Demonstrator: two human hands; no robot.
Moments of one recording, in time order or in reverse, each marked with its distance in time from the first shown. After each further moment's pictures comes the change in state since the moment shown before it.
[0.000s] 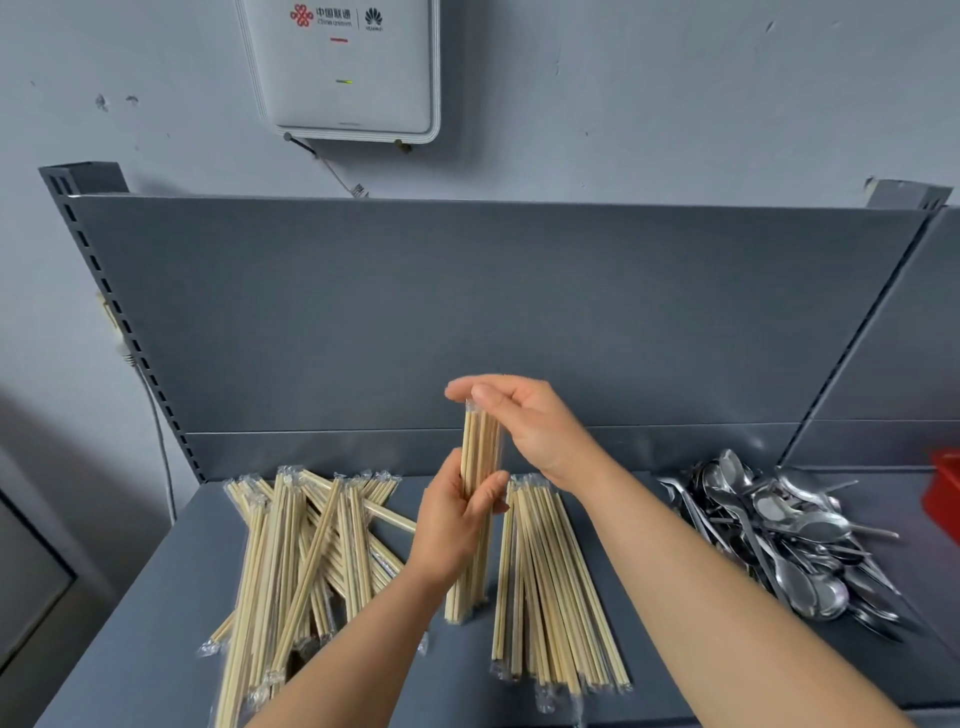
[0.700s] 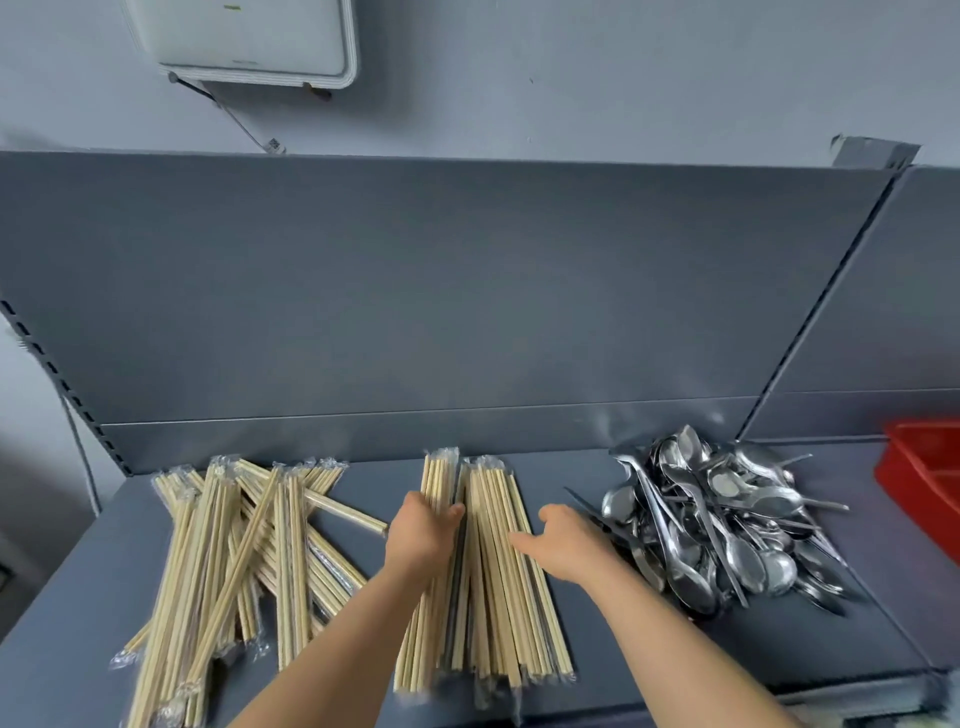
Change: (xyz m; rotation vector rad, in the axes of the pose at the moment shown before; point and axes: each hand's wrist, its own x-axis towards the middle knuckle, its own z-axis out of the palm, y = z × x) left_hand 0.008 -0.057 0.039 0.615 0.046 -0.629; right_hand -0.086 0.135 -0.044 -0.728 -0.055 0.807
